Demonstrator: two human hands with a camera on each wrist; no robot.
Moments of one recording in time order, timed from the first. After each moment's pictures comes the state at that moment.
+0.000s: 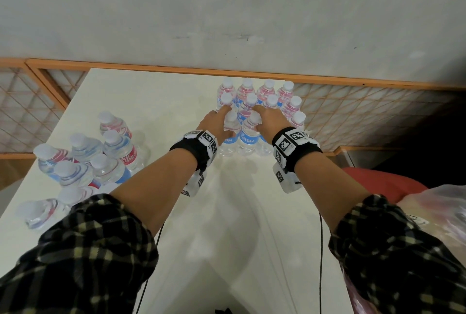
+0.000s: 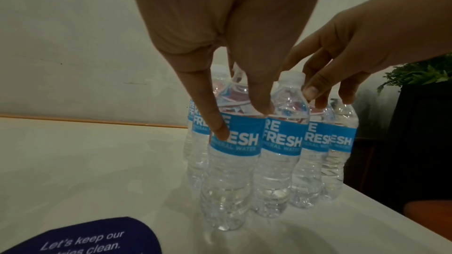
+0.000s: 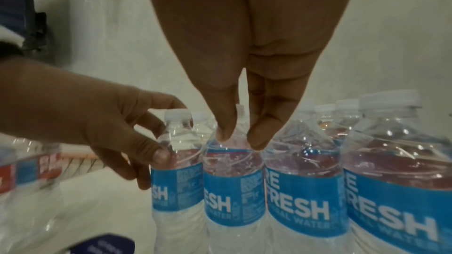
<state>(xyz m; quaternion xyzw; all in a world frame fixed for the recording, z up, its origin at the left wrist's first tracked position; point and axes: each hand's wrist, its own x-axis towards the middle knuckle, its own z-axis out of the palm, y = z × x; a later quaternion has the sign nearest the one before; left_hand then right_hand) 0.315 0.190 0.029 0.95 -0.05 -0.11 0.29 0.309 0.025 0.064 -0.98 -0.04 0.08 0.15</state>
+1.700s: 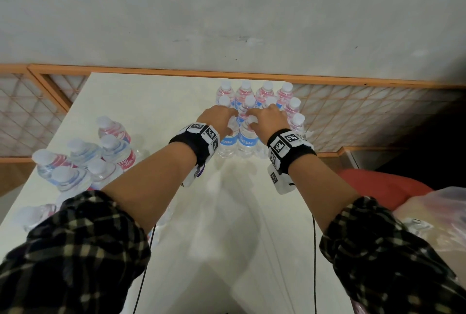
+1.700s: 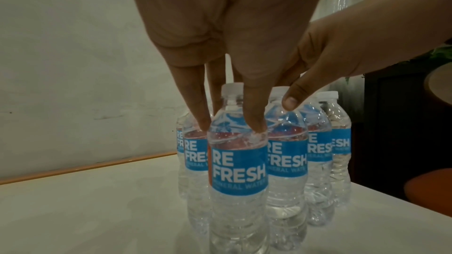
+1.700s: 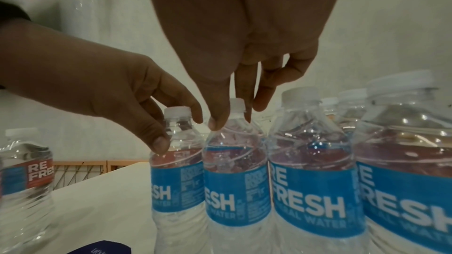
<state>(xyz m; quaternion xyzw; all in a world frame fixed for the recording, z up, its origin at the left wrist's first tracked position) 0.336 0.181 0.047 0.98 -0.17 -0.07 0.10 0.310 0.028 0.067 -1.00 -0.05 0.04 0.07</state>
